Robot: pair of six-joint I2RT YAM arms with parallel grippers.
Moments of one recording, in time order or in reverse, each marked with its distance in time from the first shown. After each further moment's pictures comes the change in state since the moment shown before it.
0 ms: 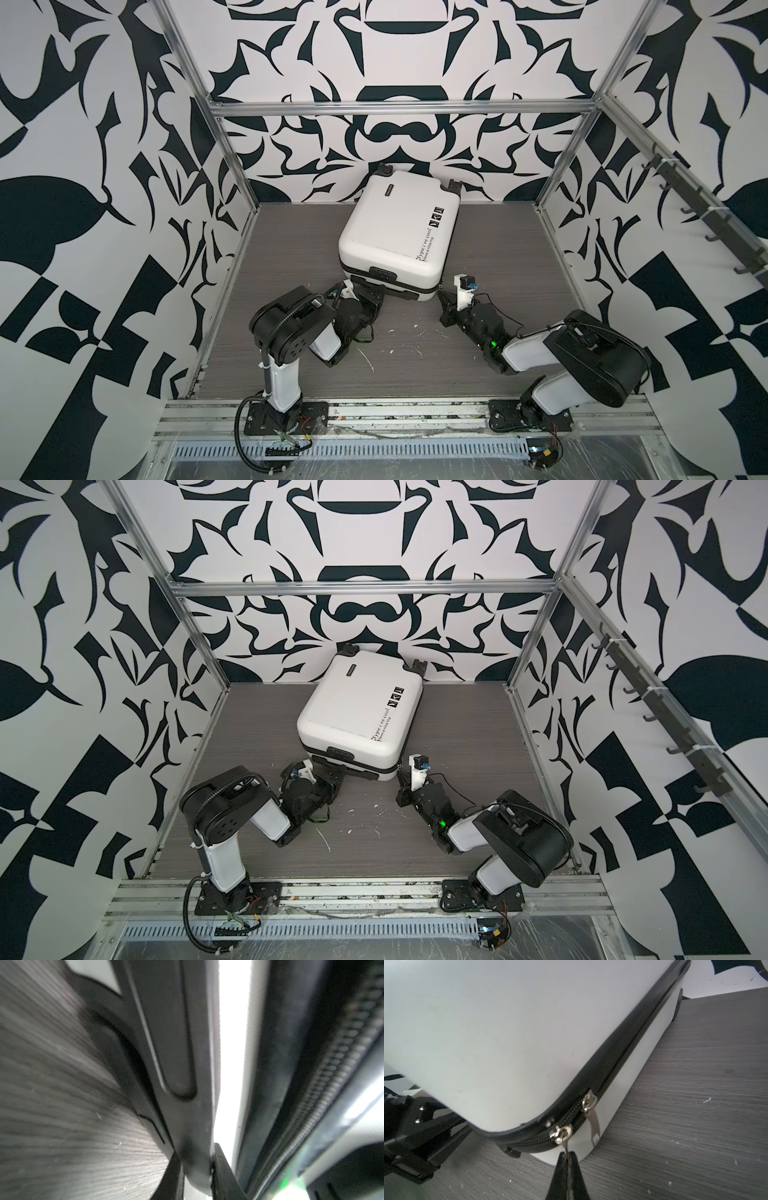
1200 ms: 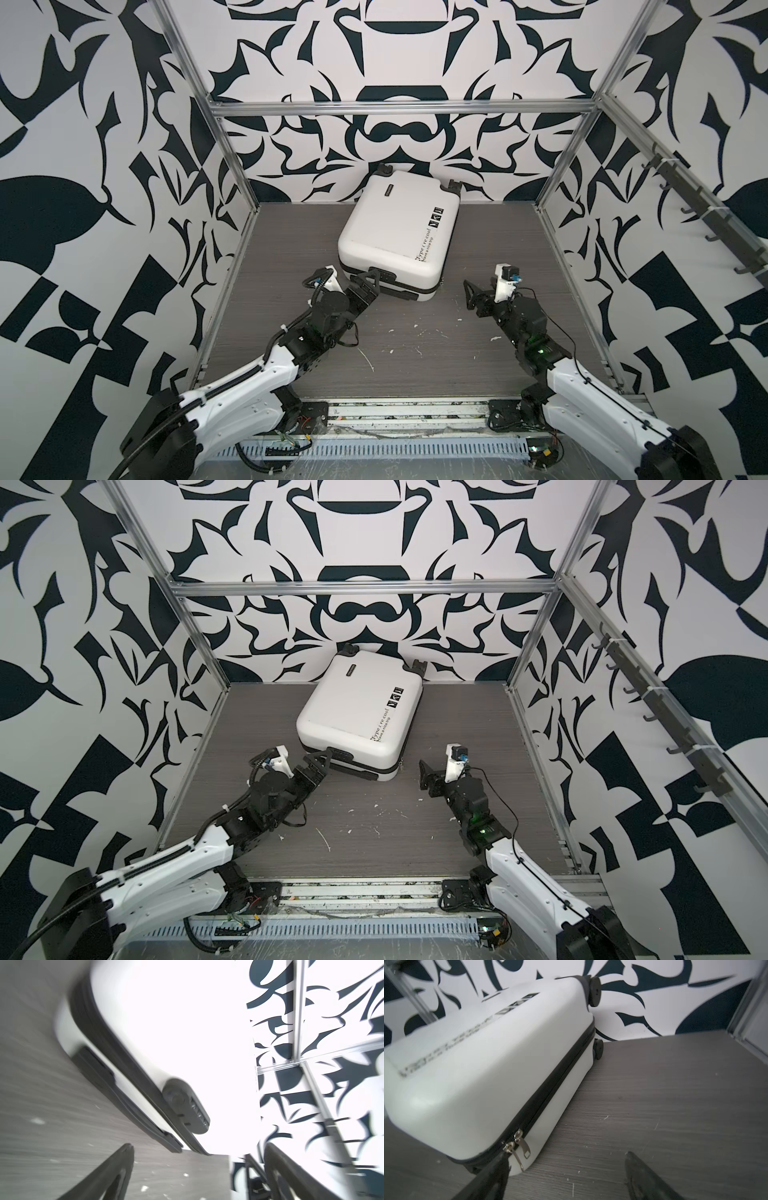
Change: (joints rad) left arm -0.111 -0.960 0.156 -1.204 -0.231 0.383; right arm -0.226 -0.742 0.060 -0.789 0.017 -0.089
